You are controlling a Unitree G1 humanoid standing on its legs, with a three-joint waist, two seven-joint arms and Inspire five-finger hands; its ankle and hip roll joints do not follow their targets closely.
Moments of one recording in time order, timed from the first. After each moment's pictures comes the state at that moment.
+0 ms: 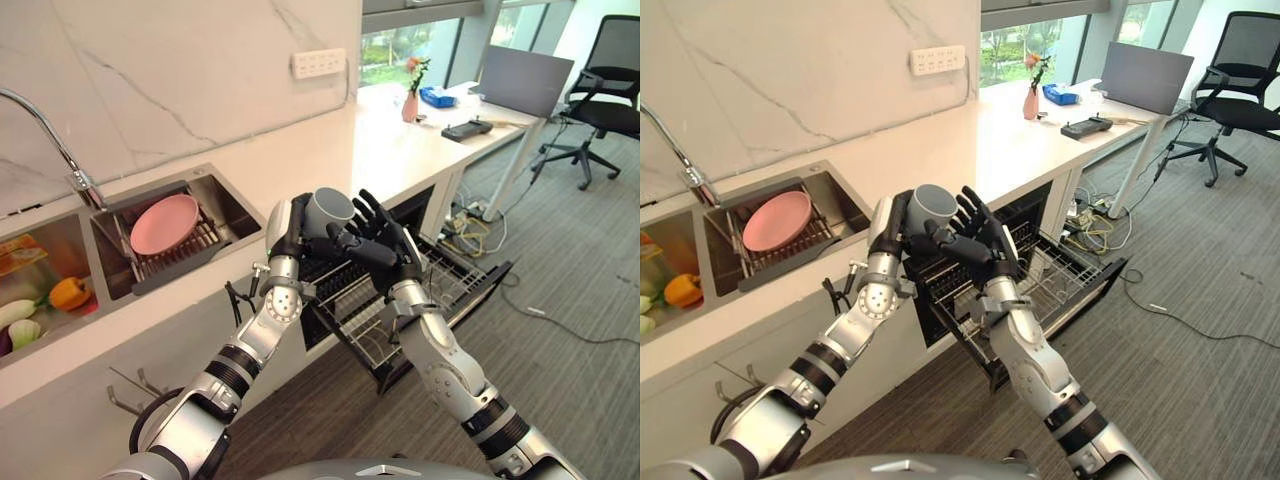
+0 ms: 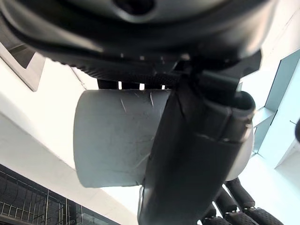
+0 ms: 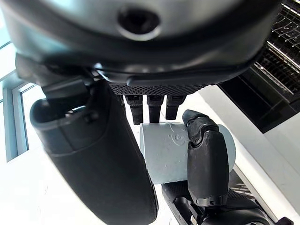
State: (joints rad) left arm -0.45 0.23 -0.46 0.44 0.13 -0.05 0.51; right arm -0.19 -0.28 0.52 -0.02 0.84 -0.17 -0.31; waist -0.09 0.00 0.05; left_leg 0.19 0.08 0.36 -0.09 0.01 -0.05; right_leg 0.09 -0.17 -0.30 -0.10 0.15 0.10
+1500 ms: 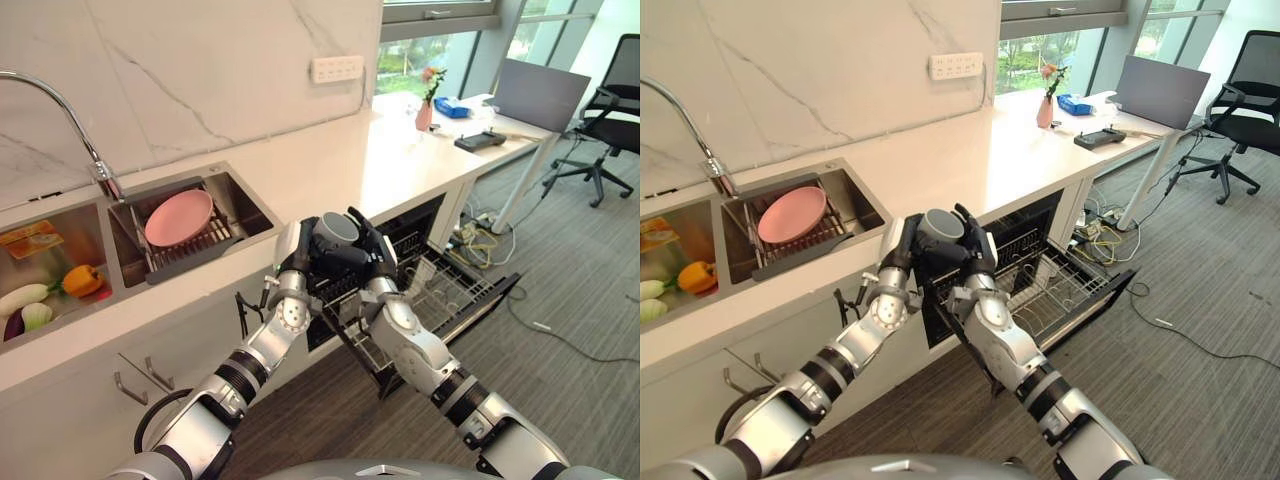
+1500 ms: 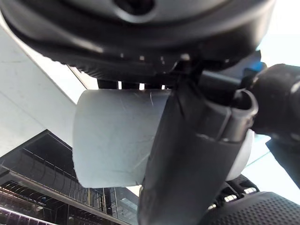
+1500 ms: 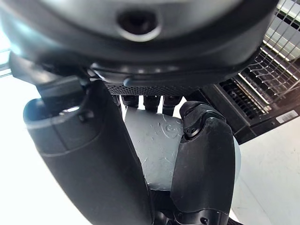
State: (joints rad) left arm -0.45 0.20 -0.56 0.51 0.09 0.03 0.53; right arm -0.37 -0.16 0.61 0.27 0.79 -0.12 -0.49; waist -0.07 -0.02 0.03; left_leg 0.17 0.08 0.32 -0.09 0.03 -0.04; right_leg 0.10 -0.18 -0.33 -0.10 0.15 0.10
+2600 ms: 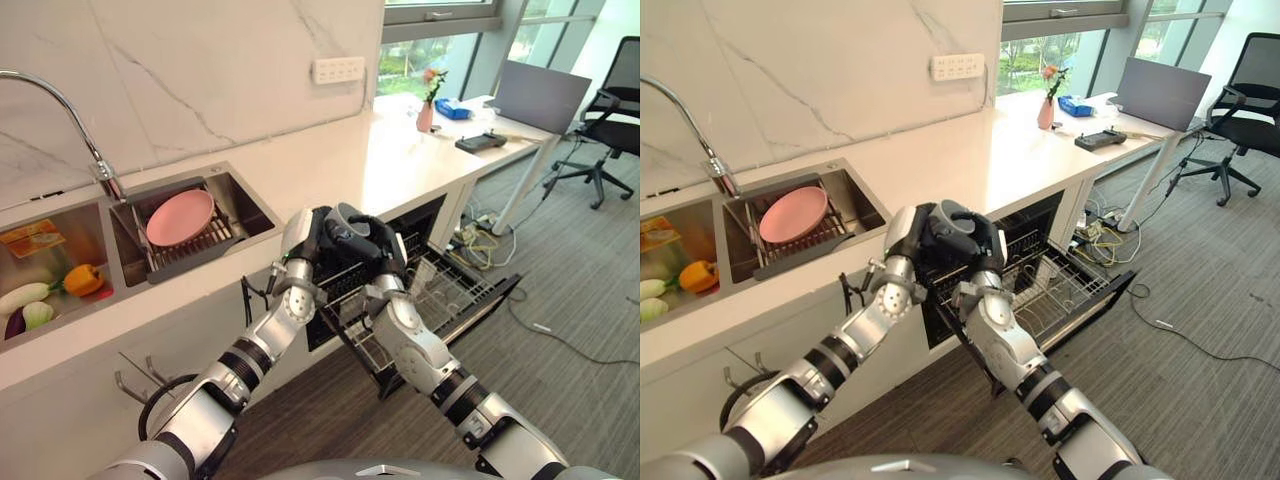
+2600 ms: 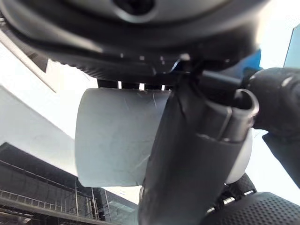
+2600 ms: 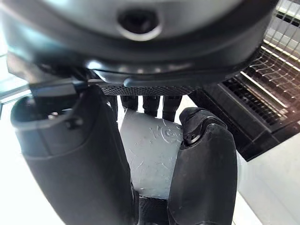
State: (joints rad) left arm -0.54 0.20 -0.59 0.51 0.17 0.06 0.50; right arm -0.37 -0.15 0.58 0.27 0.79 -0.21 -0.56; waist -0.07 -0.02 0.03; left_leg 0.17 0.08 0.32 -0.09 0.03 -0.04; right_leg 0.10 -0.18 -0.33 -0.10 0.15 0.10
